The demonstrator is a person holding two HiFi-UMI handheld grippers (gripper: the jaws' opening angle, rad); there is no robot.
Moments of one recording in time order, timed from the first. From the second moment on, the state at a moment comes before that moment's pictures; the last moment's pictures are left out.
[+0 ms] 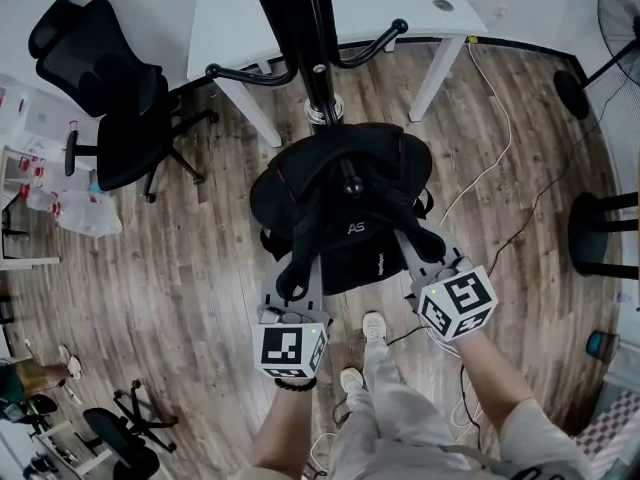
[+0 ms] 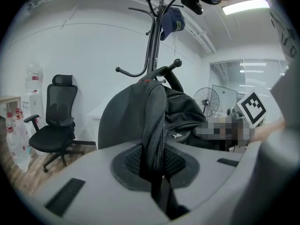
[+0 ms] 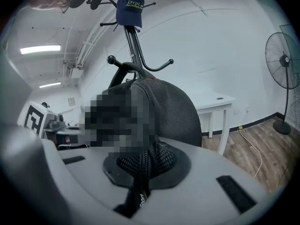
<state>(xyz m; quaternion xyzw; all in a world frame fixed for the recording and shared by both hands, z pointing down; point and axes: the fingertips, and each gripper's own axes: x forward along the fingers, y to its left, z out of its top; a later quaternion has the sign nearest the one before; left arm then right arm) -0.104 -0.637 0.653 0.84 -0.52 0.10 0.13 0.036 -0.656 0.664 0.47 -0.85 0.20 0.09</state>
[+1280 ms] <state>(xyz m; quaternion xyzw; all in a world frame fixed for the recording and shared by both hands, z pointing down) -0.148 -0.588 0.668 0.83 -0.55 0.12 0.04 0.058 -0.604 0.705 0.56 -0.81 0.13 0.10</state>
